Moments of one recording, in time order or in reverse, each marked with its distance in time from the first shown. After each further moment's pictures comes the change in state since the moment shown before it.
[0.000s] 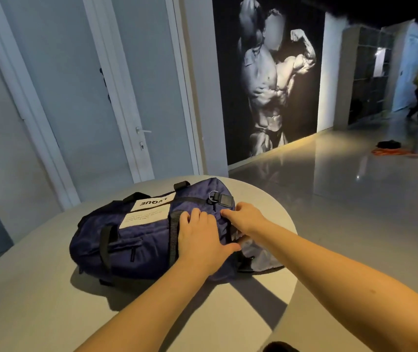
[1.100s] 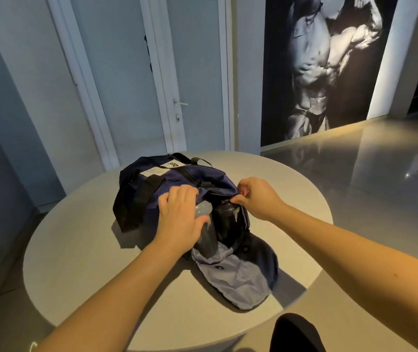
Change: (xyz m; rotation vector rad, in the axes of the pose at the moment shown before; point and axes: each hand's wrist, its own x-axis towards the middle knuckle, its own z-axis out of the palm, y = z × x) left_hand -0.074 -0.103 0.013 -0.252 0.284 -0.110; right_hand -0.024 -0.017 0.041 -0.425 -0.060 -0.501
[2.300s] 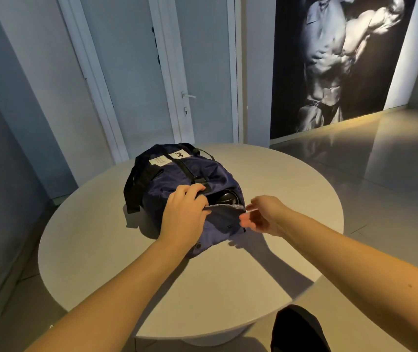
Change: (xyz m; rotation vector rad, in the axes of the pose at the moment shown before) left_hand -0.010 -0.003 0.006 0.087 -0.004 0.083; right_hand -0.024 0.010 0.031 1.022 -0.270 0.791
